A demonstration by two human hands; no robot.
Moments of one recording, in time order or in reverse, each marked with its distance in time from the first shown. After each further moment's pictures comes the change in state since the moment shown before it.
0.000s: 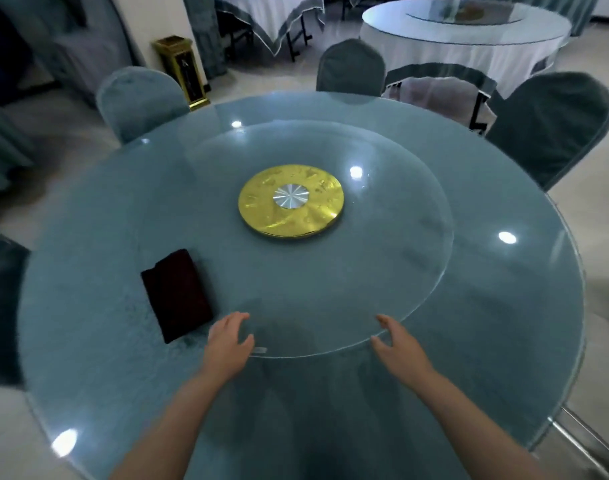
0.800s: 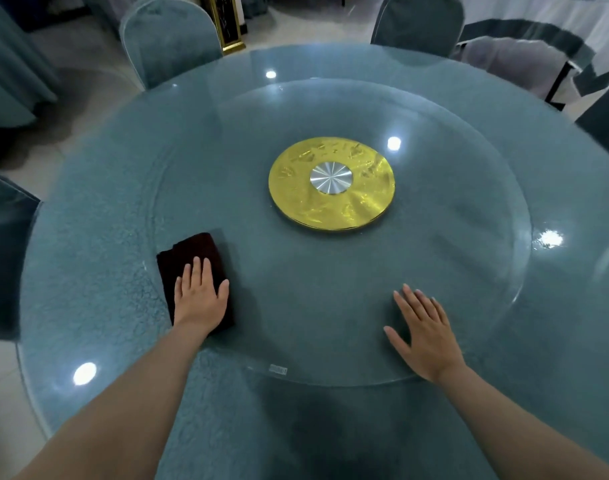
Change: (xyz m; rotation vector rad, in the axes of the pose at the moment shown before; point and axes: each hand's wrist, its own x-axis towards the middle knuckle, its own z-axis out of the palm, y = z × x) left_hand 0.124 -0.082 -0.026 0.413 0.066 -0.249; right_hand 0.119 0.011 0.016 -0.705 0.029 -0.374
